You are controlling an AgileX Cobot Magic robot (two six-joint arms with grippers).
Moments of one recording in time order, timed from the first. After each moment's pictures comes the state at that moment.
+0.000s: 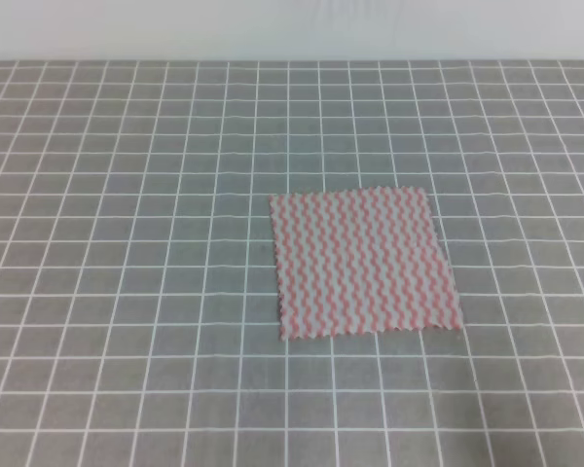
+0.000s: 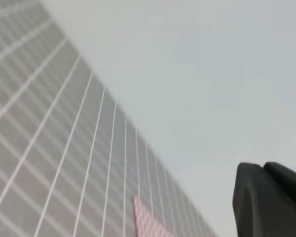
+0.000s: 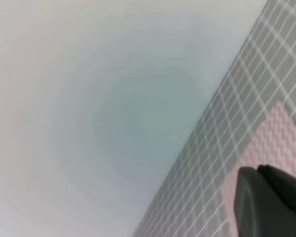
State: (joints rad) left arm -0.11 -0.03 0.02 -0.67 0.07 -0.18; right arm 0.05 -0.02 0.03 1.15 0.22 -0.05
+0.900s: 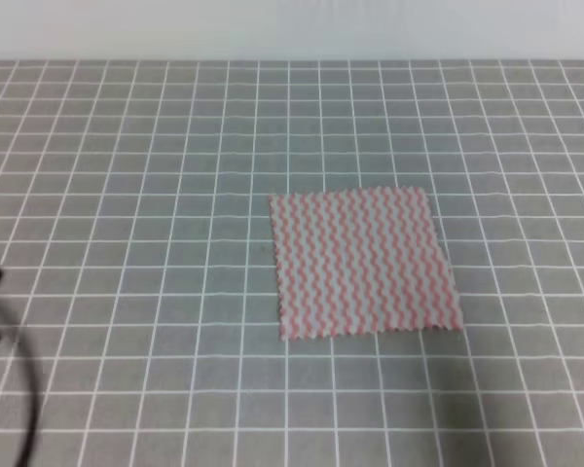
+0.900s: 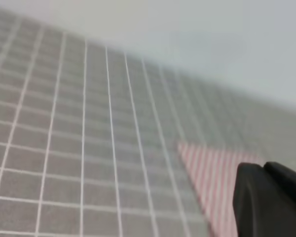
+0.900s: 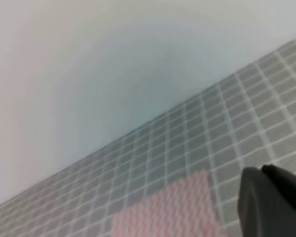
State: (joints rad) left arm -0.11 0.53 -0.44 -0.75 0.34 0.37; right arm 0.05 0.29 -0.18 1.19 0.11 -0.42
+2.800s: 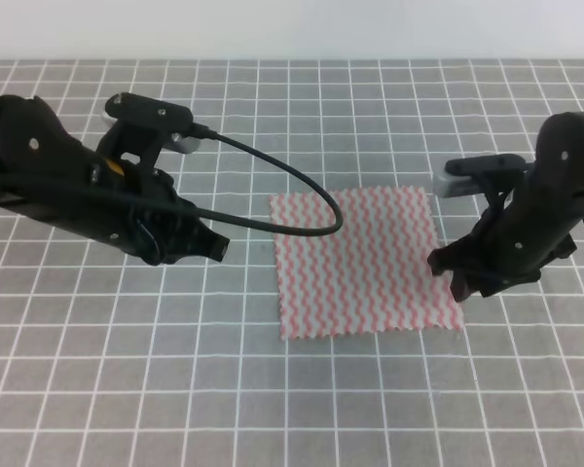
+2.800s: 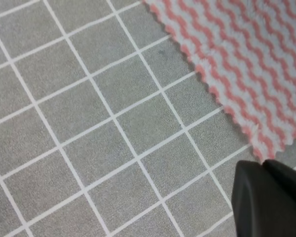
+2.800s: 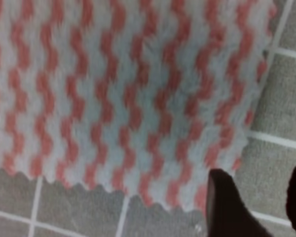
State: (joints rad) left arm -0.39 1.52 -1.12 -0.37 0.67 0.42; right arm 0.33 1.84 -1.28 0.16 0.86 -0.01
